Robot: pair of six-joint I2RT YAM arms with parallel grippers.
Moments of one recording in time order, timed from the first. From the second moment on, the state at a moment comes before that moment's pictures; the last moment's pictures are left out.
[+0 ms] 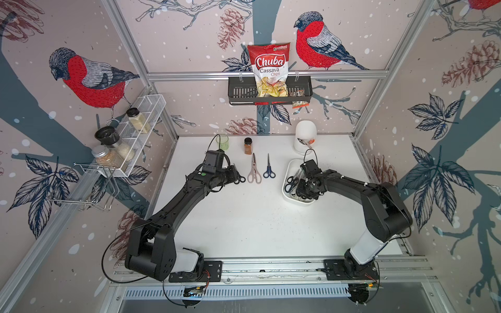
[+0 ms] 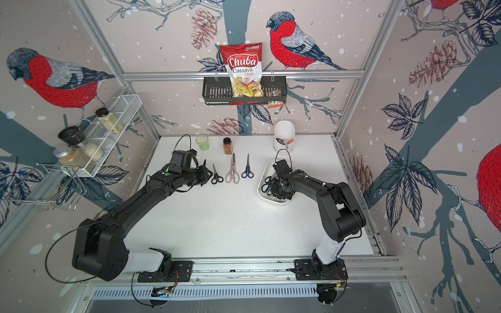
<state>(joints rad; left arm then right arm) -0.30 1.37 1.00 -0.44 0.26 -0.54 0.47 1.70 0.99 -0.54 -0.05 0.76</state>
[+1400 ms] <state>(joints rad) -0.15 1.18 0.79 -0.44 0.31 -0.52 0.93 1.85 1.38 -0.79 0.06 0.79</state>
